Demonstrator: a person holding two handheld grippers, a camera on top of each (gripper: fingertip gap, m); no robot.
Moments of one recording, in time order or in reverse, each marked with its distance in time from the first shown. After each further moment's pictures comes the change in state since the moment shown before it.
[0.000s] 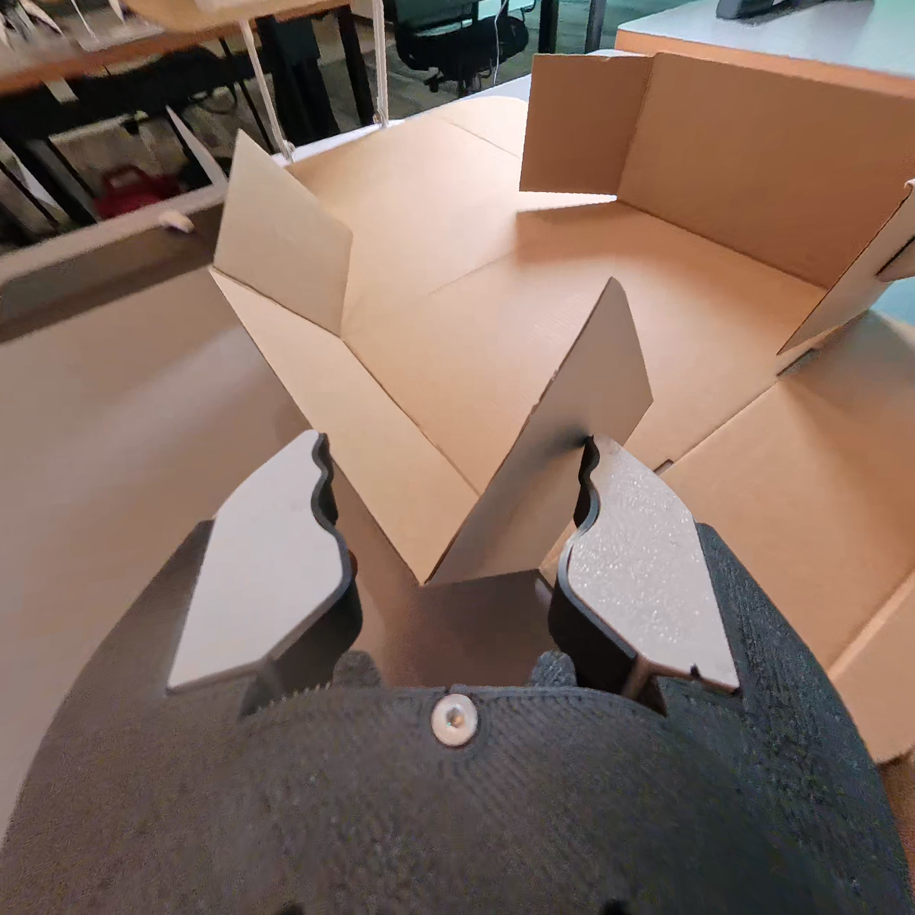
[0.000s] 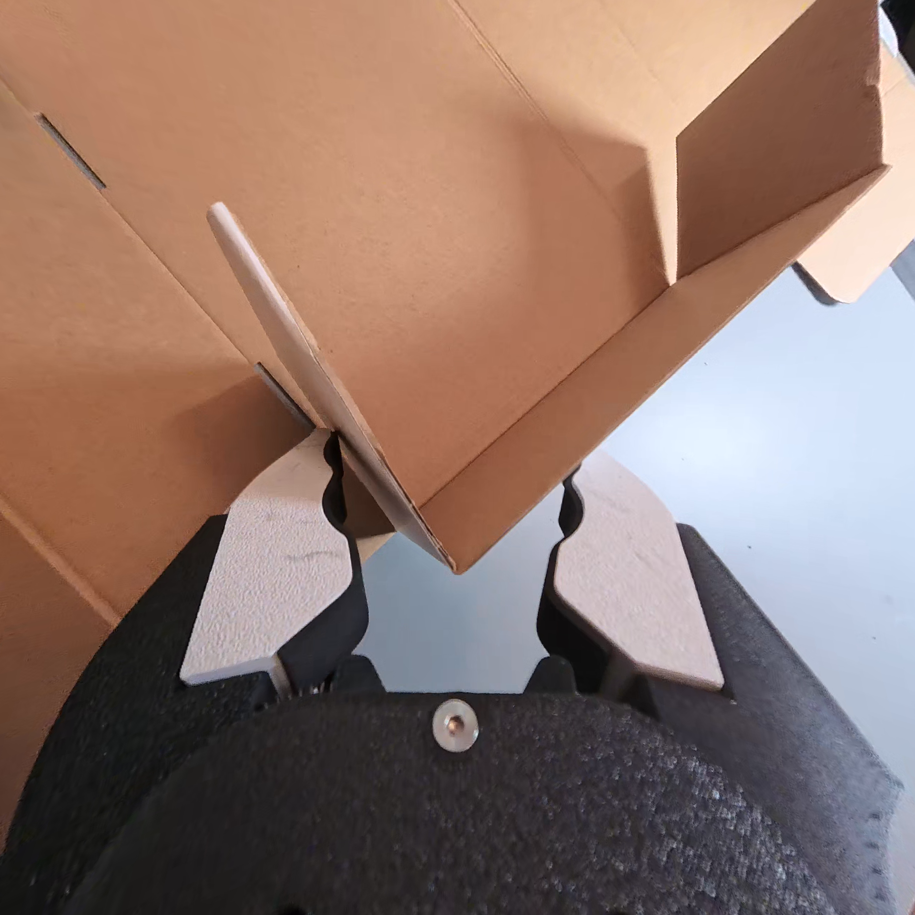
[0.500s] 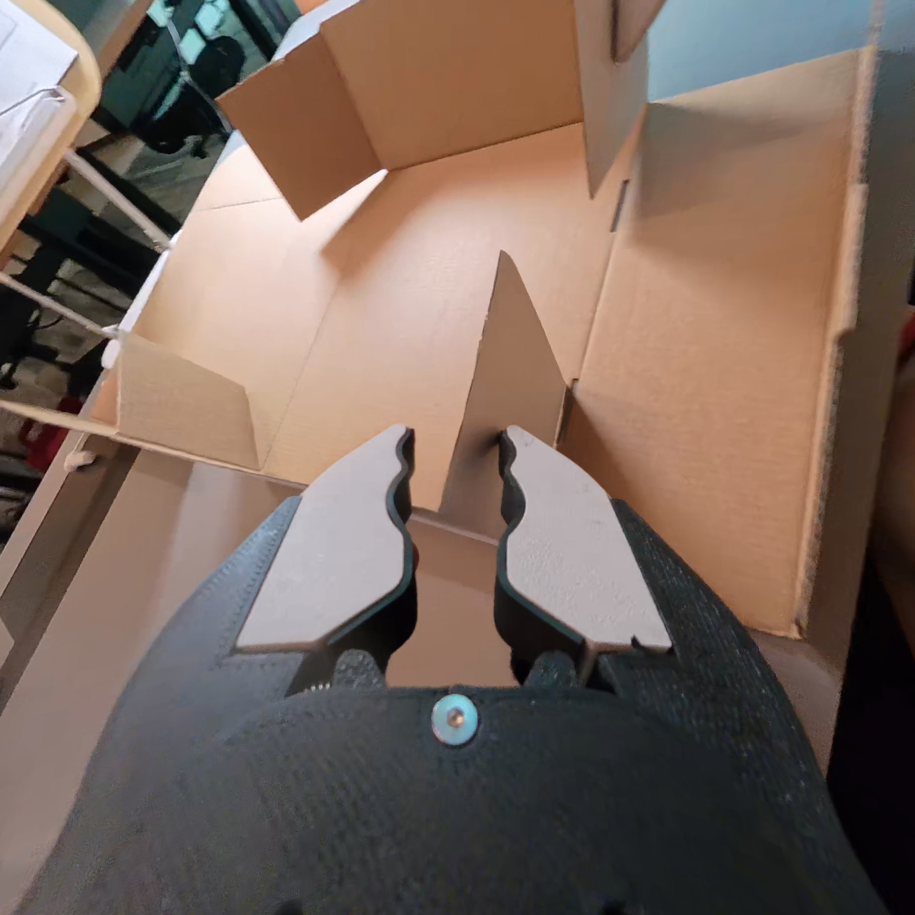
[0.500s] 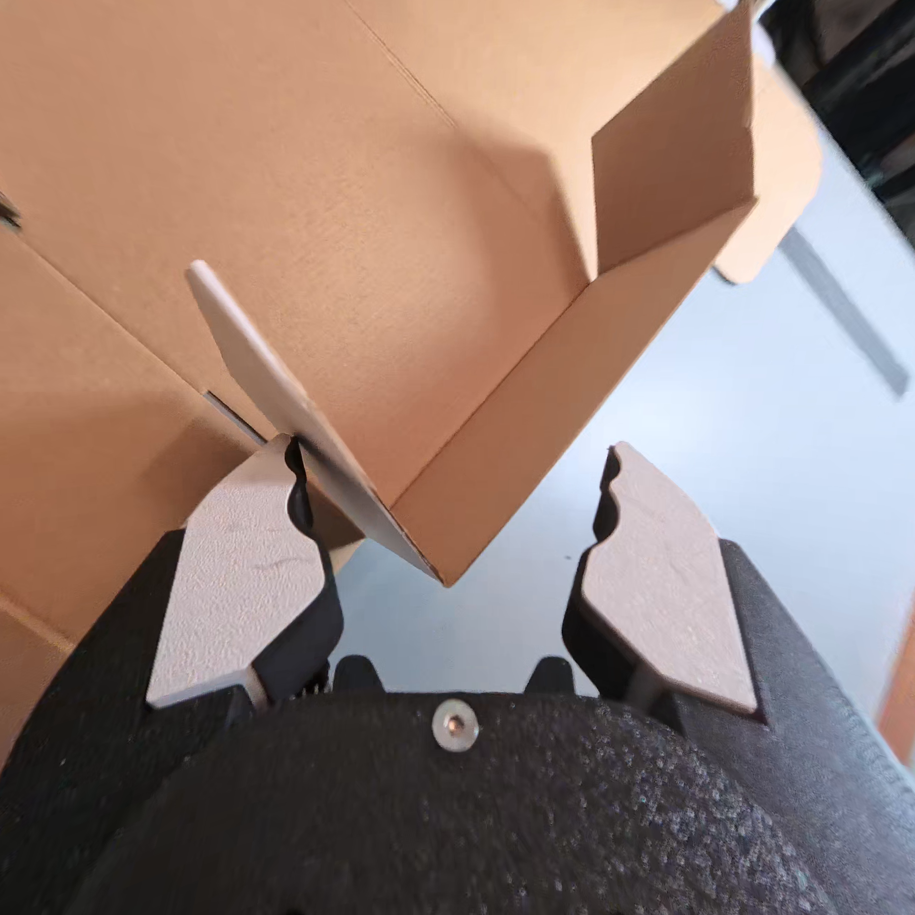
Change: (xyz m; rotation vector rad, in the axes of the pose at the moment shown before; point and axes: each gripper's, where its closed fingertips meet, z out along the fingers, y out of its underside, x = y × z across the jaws) left arm 0.060 -0.005 0.003 -0.059 0.304 0.588; right arm 0.022 -0.005 -0.011 -0.001 0.121 0.035
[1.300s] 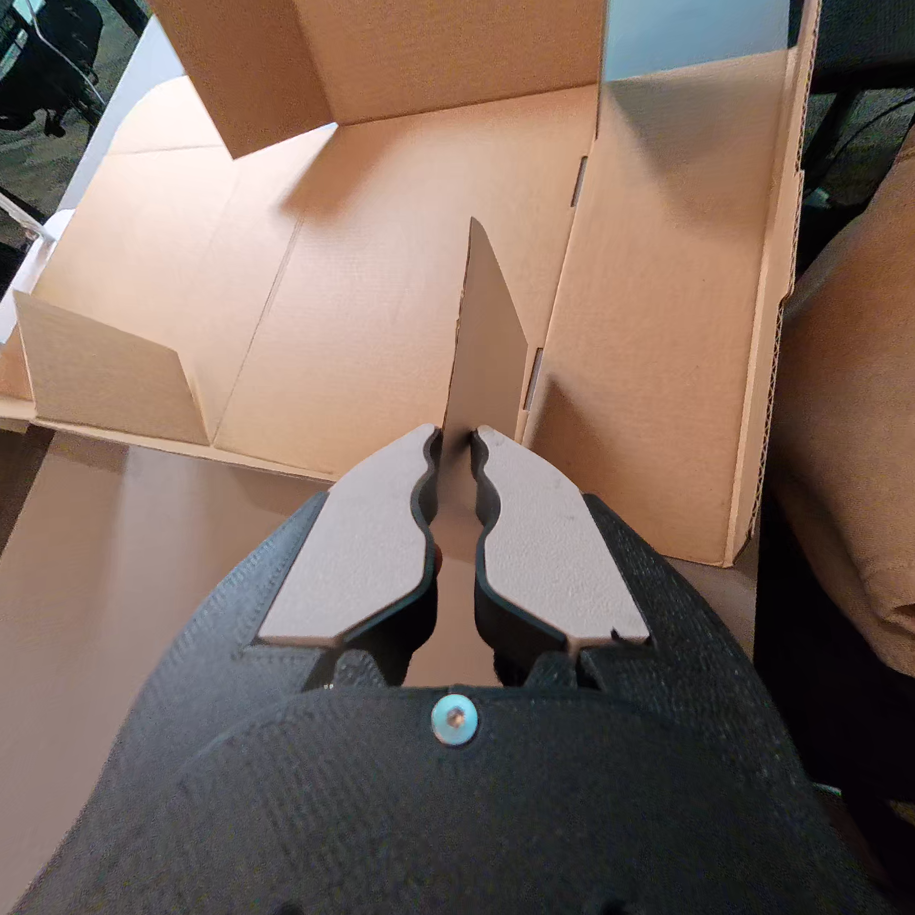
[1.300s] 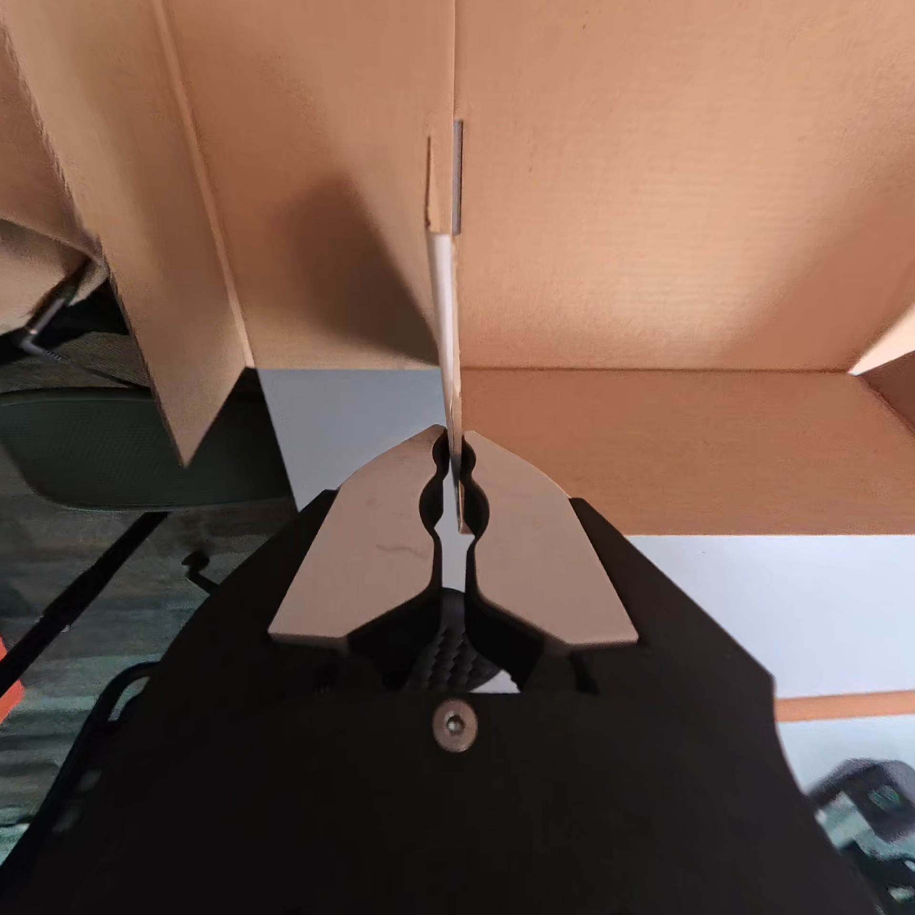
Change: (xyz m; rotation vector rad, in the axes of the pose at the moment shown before) left arm 0.011 0.010 -0.019 -0.021 0.215 0.013; right arm -0.049 0.035 -0.059 -0.518 -0.539 -0.631
